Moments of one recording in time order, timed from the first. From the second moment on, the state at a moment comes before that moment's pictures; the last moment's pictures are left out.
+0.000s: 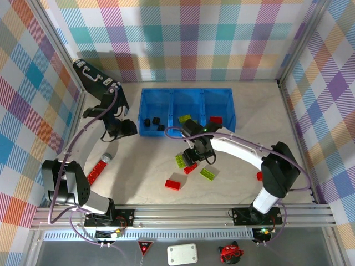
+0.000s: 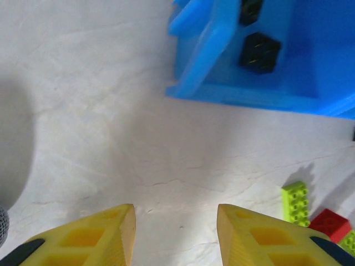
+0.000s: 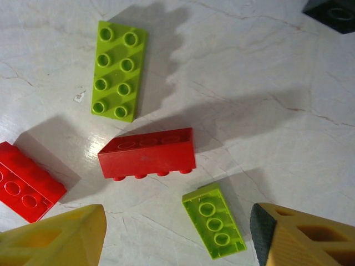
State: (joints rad) left arm -0.11 1.47 1.23 -0.96 0.20 -0.30; right arm 0.86 1.66 1.27 -1.00 0.01 0.30
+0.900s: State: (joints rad) left arm -0.10 1.41 1.17 -0.84 0.15 -0.26; right arm 0.94 1.88 1.33 -0.99 0.00 0.26
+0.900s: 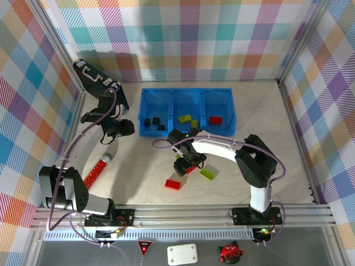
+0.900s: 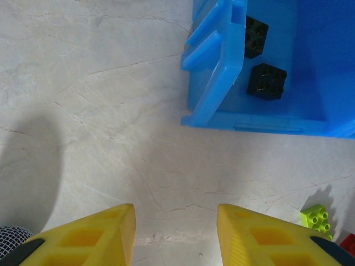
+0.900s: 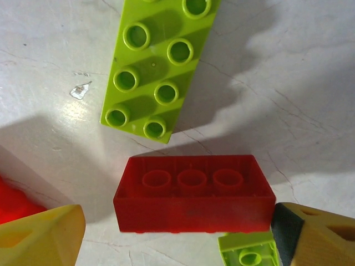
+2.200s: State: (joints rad) left arm -0.10 1.41 1.17 -0.84 0.14 -0.26; right arm 0.94 1.90 1.33 -1.00 0.02 0.30
